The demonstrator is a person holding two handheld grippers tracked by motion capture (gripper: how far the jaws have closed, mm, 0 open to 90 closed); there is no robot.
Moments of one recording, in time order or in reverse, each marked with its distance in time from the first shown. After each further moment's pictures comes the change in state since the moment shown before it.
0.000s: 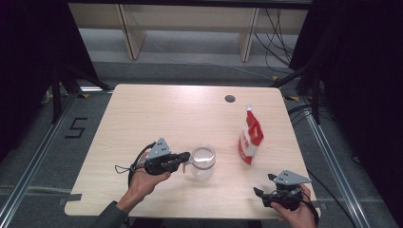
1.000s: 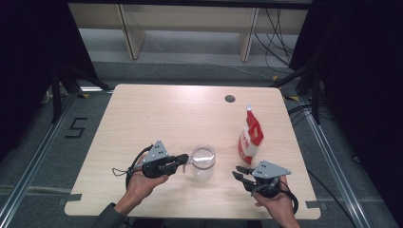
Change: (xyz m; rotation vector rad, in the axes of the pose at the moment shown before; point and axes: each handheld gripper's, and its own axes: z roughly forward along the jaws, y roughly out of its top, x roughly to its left) left arm -0.002 -0.006 -0.006 -0.020 -0.009 0.000; right arm 0.036 0.056 0.029 -0.190 0.142 -0.181
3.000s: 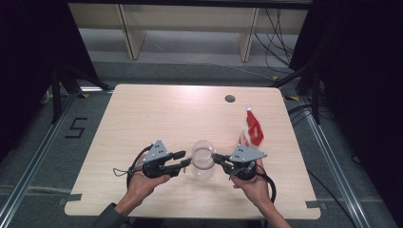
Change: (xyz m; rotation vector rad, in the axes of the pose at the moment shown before) left arm -0.001 0.002 -0.002 0.001 0.010 -0.007; right arm 0.004 0.047 0.052 -0.100 0.072 -0.038
